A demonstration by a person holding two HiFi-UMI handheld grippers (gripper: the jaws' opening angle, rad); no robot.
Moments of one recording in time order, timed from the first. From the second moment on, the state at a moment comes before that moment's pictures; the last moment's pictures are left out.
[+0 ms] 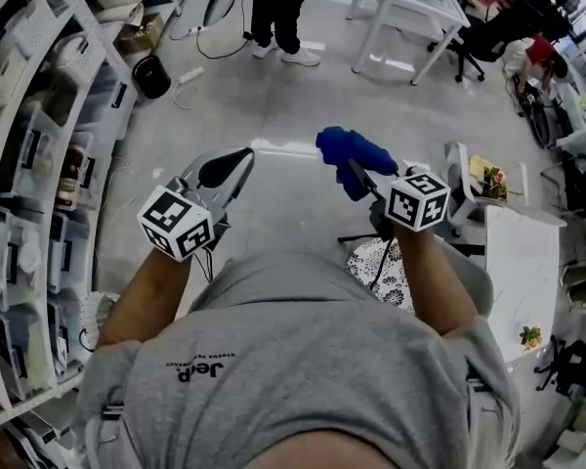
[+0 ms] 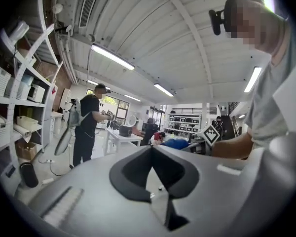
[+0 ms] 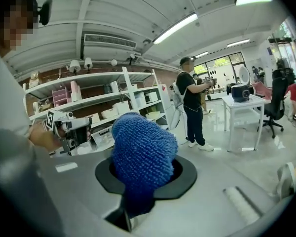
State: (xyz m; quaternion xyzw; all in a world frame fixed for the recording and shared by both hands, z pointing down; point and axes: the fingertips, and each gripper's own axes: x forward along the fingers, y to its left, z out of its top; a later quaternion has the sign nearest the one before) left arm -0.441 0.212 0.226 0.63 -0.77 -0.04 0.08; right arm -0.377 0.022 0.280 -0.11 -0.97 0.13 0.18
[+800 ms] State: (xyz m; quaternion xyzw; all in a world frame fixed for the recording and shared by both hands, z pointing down) left arm -0.506 0.297 0.201 0.60 -0.79 -0.07 0.07; right arm -0.435 0.104 0.209 -0.16 -0.97 0.06 0.15
